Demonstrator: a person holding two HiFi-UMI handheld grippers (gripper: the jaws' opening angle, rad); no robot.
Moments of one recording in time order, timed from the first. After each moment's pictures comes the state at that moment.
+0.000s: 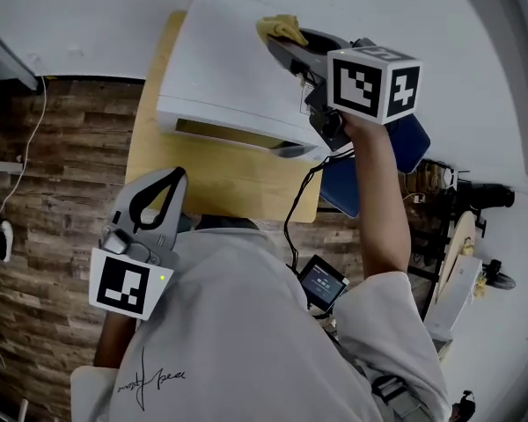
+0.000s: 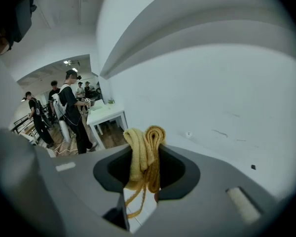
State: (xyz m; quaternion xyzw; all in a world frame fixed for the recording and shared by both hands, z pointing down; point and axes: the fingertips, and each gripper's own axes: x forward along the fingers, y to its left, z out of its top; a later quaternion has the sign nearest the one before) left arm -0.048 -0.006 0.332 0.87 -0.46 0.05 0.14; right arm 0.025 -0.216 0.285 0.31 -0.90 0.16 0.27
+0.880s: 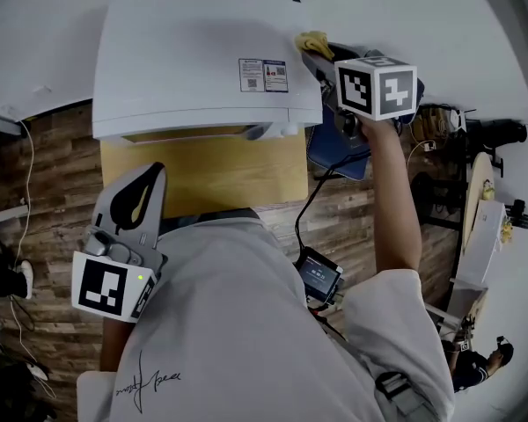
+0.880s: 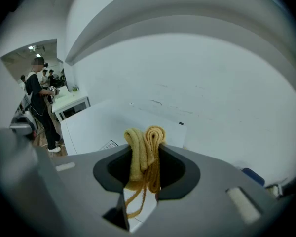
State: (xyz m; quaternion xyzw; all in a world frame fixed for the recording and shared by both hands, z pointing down) left arm 0.026 -0.040 0.330 0.90 -0.40 0.06 0.14; right arm 0.260 -0.233 0.342 0.47 -0.80 0.17 0.34
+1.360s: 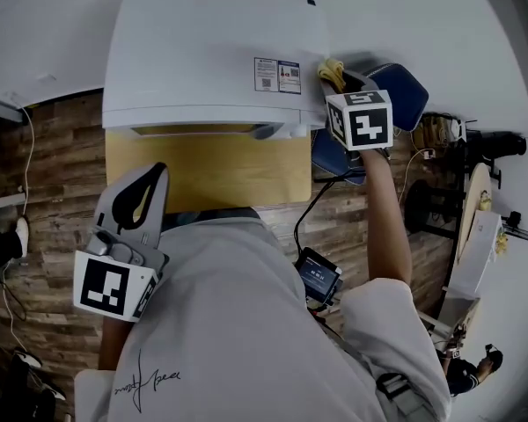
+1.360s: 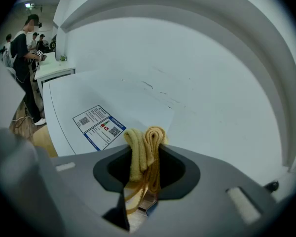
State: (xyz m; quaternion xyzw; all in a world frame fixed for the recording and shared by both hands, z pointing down) left arm 0.010 -0.033 0.337 0.89 -0.42 0.06 0.15; right arm 0.298 -0.208 0.391 0.53 -0.71 0.08 0.45
